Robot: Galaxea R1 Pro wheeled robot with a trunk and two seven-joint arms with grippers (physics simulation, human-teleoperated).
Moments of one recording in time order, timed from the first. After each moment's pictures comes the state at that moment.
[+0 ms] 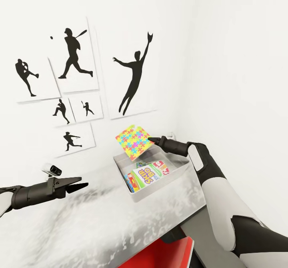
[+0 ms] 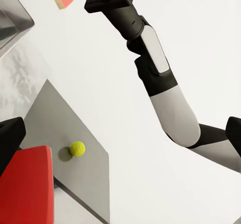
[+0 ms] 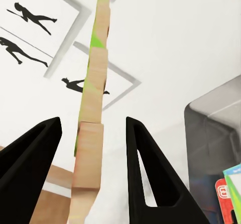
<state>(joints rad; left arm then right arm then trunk) -0.35 0.65 -0.11 -1.46 1.26 1.03 -0.87 -1.00 0.10 -0.16 -0.75 -0.37 0.84 0.69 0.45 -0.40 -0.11</state>
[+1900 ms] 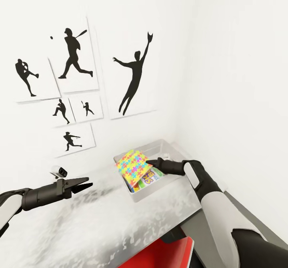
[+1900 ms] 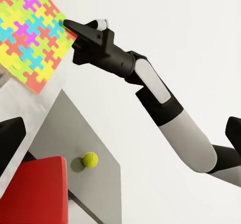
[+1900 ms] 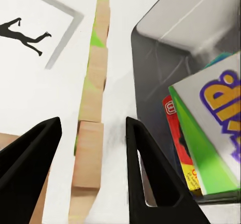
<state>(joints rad) -0.35 0.58 -0.11 -1.42 1.21 0.97 -0.81 -0.90 0.09 -0.08 -0.64 -0.35 0.82 0.64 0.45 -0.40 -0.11</state>
